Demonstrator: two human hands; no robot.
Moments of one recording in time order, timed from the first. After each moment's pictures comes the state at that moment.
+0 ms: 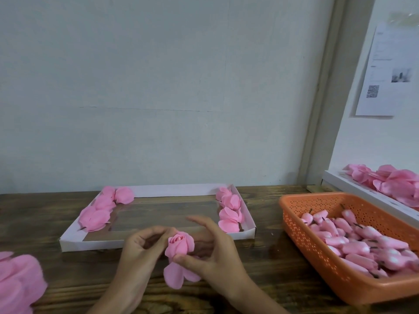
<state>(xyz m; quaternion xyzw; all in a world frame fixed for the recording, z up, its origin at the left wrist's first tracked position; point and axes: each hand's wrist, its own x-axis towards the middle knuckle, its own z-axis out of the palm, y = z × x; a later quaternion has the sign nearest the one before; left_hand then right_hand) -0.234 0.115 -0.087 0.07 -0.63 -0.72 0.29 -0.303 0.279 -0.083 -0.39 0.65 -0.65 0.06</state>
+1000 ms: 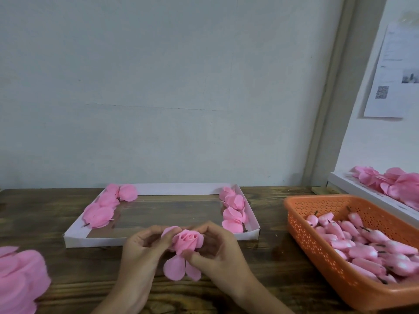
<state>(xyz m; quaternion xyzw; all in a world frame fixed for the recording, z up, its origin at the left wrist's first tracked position) -0.232 0.120 -0.086 0.10 -0.59 -0.74 0.31 -0.305 0.279 -0.078 -0.40 0.63 -0.66 0.07</state>
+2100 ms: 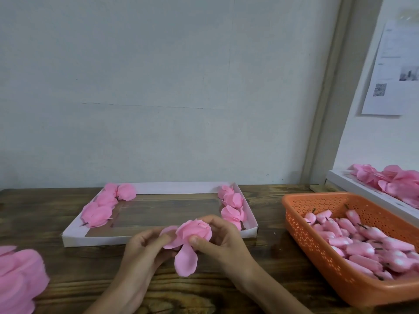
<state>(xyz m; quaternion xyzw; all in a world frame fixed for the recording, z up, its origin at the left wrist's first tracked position) -0.238 0.111 -0.097 0.10 -0.56 -0.79 0.23 -0.325 0.287 -0.078 -0.40 0.57 -0.70 0.13</state>
